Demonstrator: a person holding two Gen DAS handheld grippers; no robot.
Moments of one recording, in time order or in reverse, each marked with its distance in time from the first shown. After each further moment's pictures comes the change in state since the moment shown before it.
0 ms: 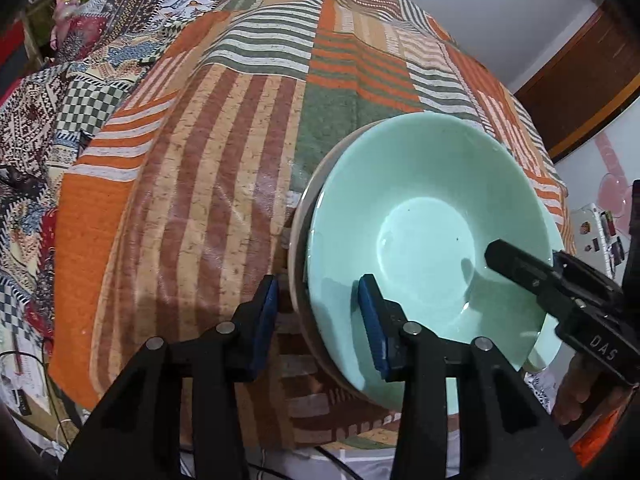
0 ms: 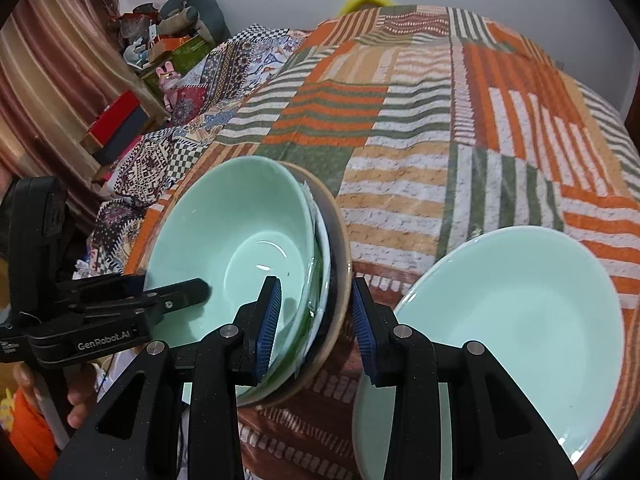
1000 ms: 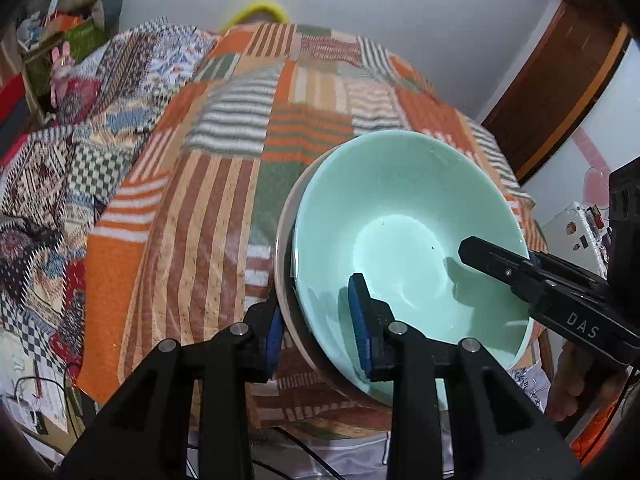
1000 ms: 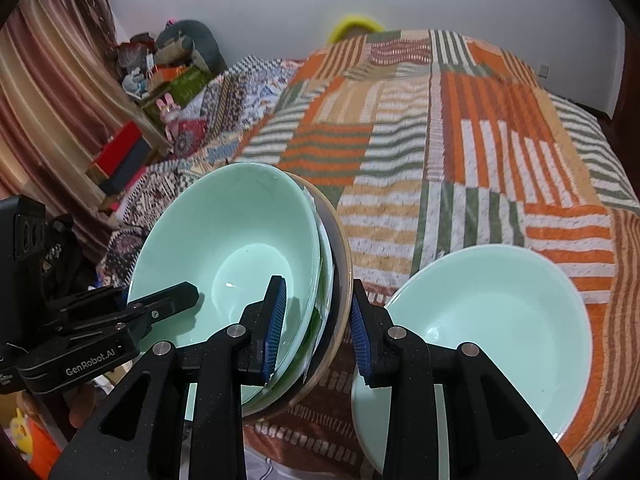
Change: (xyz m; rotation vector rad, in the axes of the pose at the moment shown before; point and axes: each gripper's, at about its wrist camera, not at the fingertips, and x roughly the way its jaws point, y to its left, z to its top) left arm -0.074 -0.048 0.002 0.104 -0.167 0.016; right arm -0.055 -0.003 0.008 0.049 -0.105 -0.001
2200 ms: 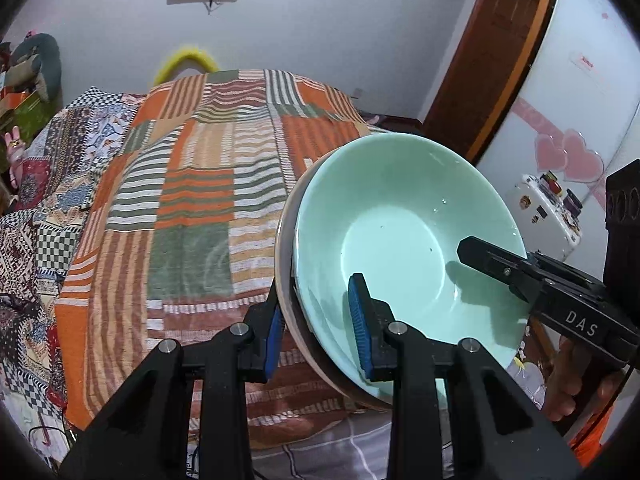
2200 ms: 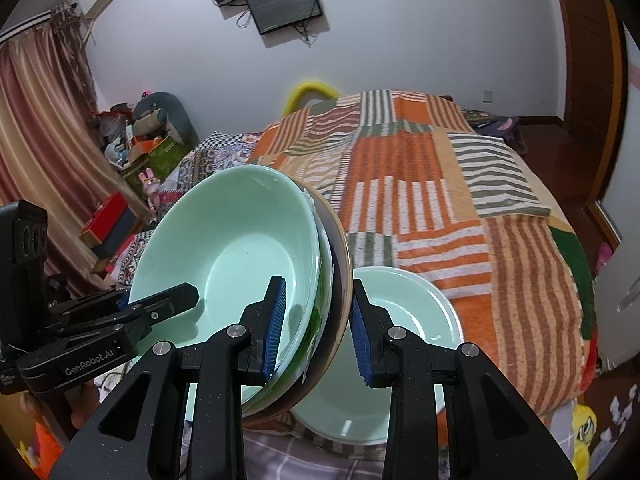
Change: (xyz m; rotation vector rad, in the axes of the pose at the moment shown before) left arm -0.030 -0.125 0.009 0.208 -0.070 -0.109; right arm -0.105 -0.068 -0.016 0.107 -0.201 -0.088
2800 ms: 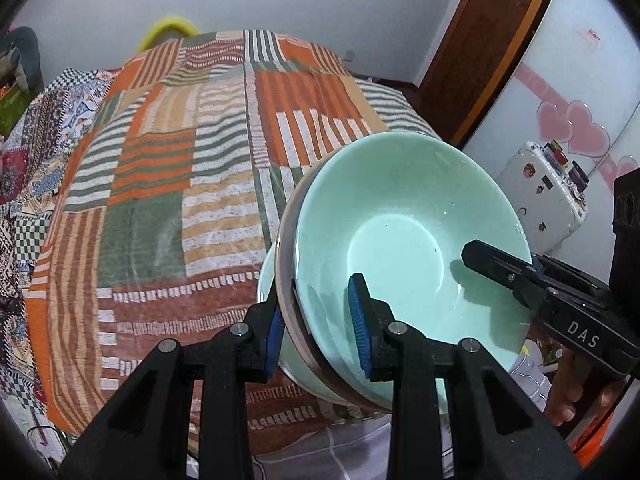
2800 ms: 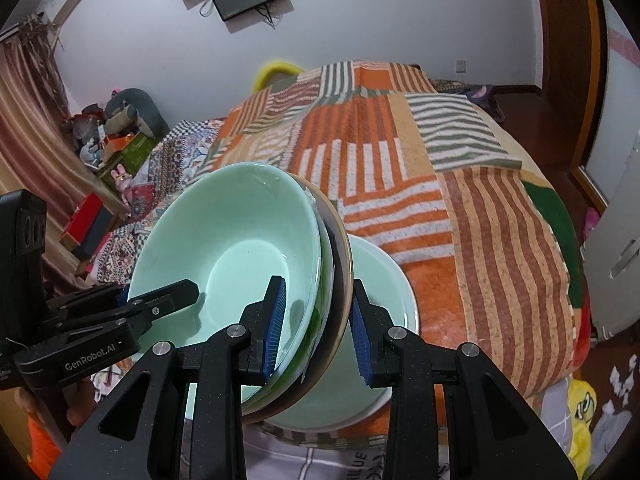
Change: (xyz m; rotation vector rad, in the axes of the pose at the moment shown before) left arm 0.065 -0.024 -0.006 0.017 0.134 -0.012; right arm 0.013 -0.044 -0.021 0.077 0.082 -0.052
